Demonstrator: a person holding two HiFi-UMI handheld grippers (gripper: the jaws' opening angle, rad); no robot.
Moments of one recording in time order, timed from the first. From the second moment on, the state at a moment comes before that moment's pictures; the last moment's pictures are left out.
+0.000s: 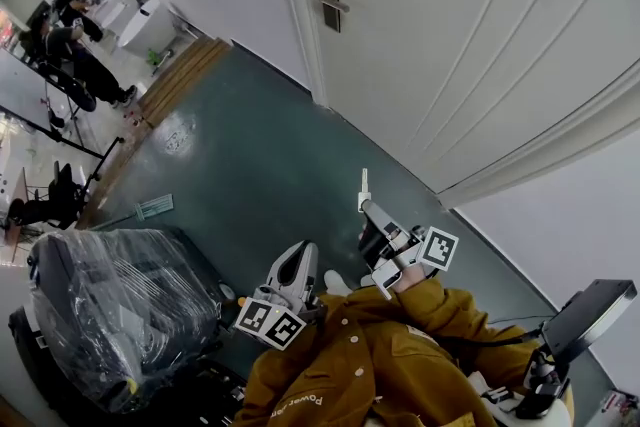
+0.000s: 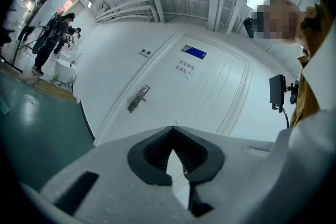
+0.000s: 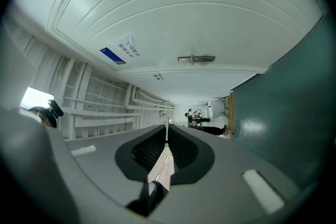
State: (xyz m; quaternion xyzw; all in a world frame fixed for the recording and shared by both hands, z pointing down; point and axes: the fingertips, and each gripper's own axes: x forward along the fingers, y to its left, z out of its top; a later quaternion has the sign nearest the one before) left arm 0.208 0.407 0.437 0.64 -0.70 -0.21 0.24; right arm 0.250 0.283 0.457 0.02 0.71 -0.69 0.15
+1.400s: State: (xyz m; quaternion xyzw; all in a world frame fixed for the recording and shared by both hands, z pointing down) left arm 0.024 0.236 0.451 0.65 -0.72 -0.13 0.20; right arm 0.094 0.123 0.486 0.00 0.70 -0.70 0.14
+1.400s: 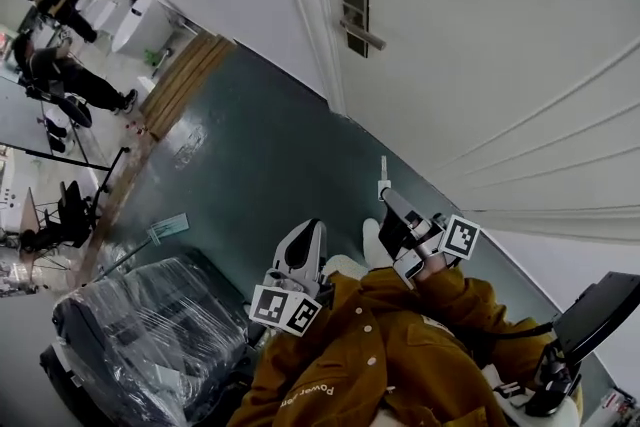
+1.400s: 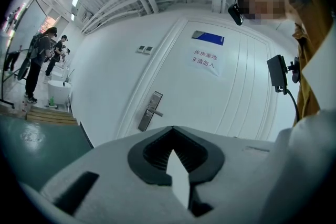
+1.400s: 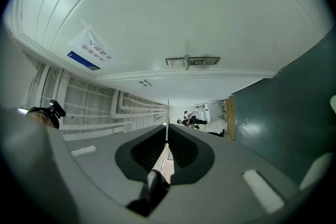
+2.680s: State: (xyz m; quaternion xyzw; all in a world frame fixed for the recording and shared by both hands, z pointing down) left arm -0.226 0.003 0.430 0.76 -0.62 -0.10 0.20; right arm -0.143 -0.063 0.488 -0.09 0.68 -0.69 0.21
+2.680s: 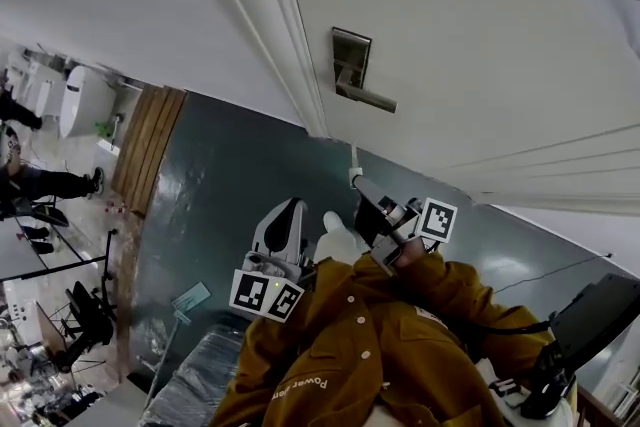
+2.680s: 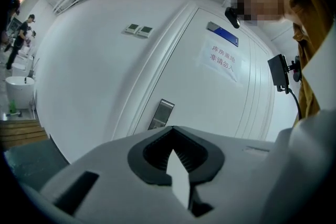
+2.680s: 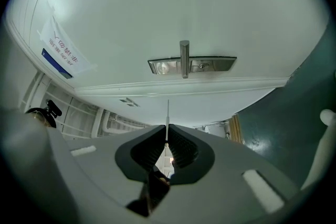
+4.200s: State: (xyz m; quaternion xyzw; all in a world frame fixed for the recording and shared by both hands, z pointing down) left arm -0.223 -0.267 0.267 0.86 -0.51 -0.05 0.04; right arm -0.152 -0.093 0.471 -0.10 0.70 -0.68 0.20
